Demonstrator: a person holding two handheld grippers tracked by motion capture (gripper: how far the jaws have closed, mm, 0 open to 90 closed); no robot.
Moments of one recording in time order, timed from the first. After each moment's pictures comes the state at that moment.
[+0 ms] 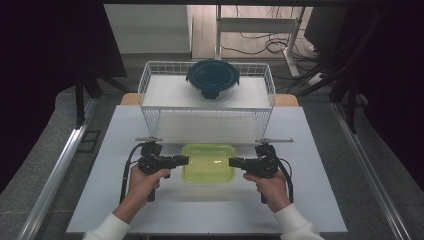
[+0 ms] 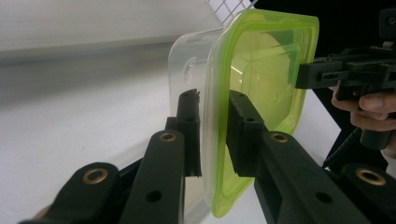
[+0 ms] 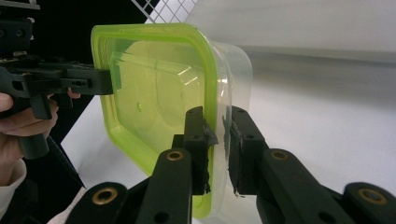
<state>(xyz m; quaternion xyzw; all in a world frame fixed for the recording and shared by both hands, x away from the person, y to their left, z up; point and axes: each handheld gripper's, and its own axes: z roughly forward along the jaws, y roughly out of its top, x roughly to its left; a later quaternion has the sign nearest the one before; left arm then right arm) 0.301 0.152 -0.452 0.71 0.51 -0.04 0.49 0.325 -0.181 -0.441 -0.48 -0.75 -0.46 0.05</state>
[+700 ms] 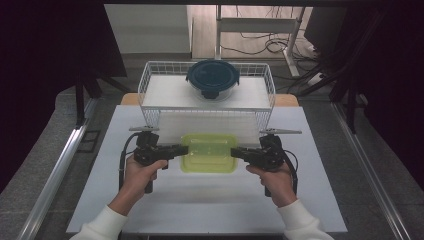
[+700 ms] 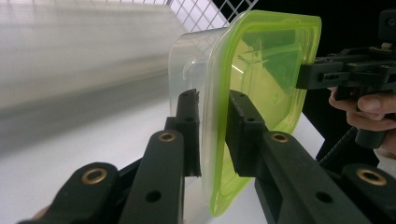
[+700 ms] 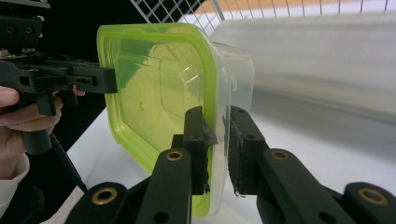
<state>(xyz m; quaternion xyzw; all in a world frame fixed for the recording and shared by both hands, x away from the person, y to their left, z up) 0.304 0.155 -0.408 0.71 0.48 -0.02 0.52 0.321 -0.181 -0.395 -0.44 -0.75 -0.49 0.00</state>
